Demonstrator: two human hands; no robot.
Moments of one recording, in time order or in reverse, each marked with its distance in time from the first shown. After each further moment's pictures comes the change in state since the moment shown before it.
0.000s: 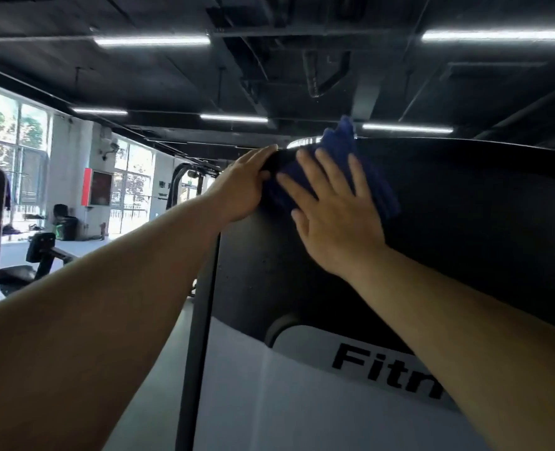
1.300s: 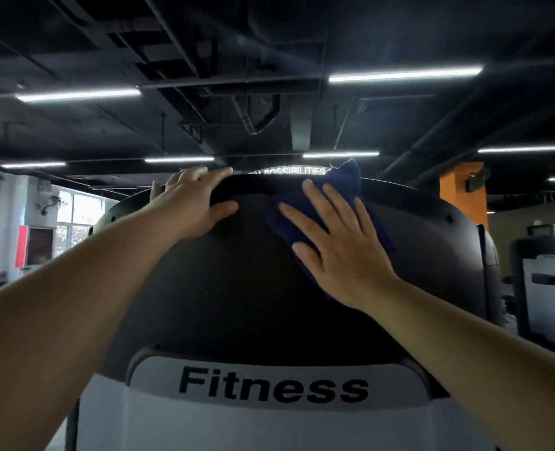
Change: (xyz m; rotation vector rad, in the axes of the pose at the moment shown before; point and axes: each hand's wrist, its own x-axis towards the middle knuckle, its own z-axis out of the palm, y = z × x) left_hand 0.028 0.172 0.040 0.363 -0.122 0.040; right_hand -0.131 0.198 -0.029 0.121 0.004 0.121
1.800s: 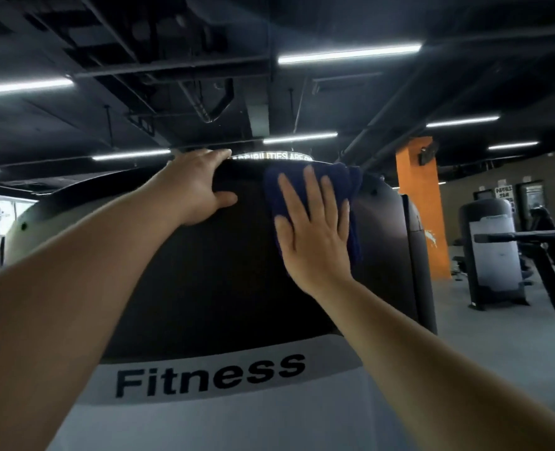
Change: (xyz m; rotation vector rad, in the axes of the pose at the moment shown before) left_hand 0.011 0.118 0.001 -0.009 -0.048 0.116; right_hand -0.038 0.035 0.013 0.205 0.139 0.392
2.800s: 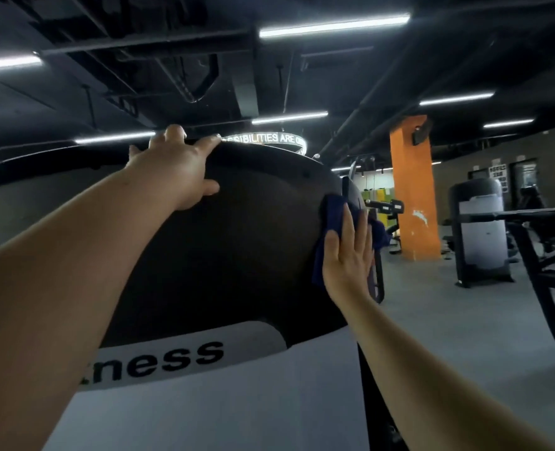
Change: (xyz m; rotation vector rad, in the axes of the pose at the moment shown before) left_hand 0.013 0.108 0.015 0.287 -0.136 -0.177; right_hand -0.054 0.146 0.004 0.380 0.016 0.491
